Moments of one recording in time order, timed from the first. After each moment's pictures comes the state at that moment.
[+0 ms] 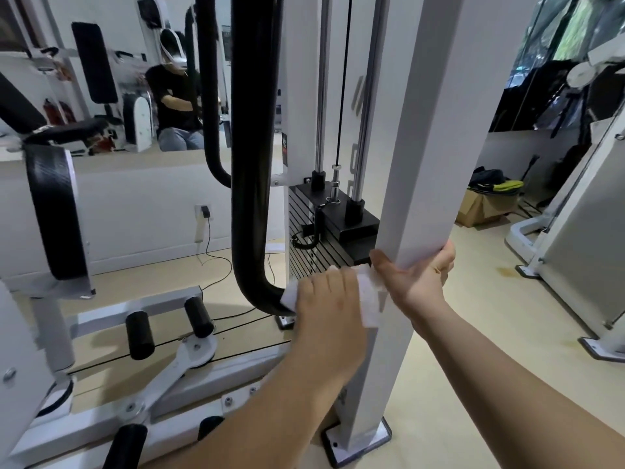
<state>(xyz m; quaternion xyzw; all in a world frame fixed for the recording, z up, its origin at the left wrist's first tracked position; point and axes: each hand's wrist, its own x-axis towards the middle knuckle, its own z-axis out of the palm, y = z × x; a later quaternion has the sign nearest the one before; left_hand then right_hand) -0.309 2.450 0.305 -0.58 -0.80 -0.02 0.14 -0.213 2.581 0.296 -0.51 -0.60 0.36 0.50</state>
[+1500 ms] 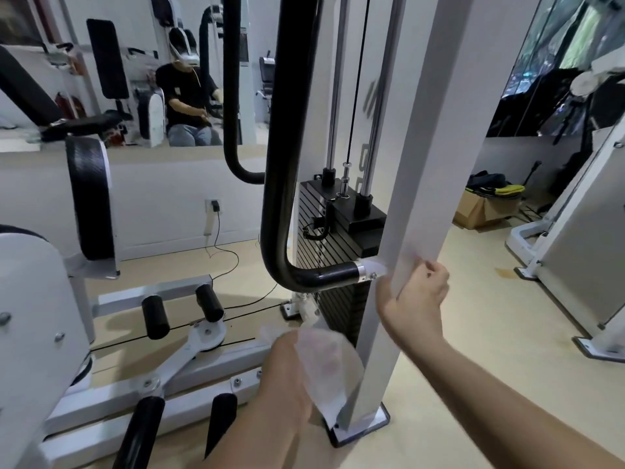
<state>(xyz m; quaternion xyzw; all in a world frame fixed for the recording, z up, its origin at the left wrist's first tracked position) -0.331 2.377 0.228 0.03 -0.55 -0.66 -0.51 -0.200 2.498 0.292 -0.53 -0.73 0.19 0.38</state>
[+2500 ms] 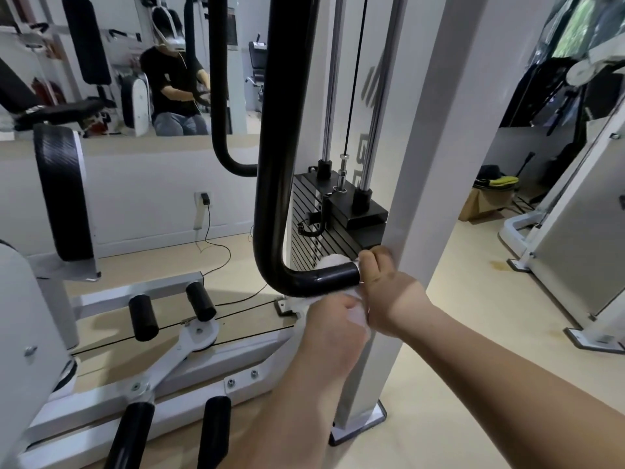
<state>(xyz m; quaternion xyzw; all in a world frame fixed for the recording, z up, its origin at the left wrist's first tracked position) -0.314 2.447 0.270 -0.09 -0.47 -0.69 -0.55 -0.228 2.526 0.306 -0.44 -0.89 0.00 0.06</state>
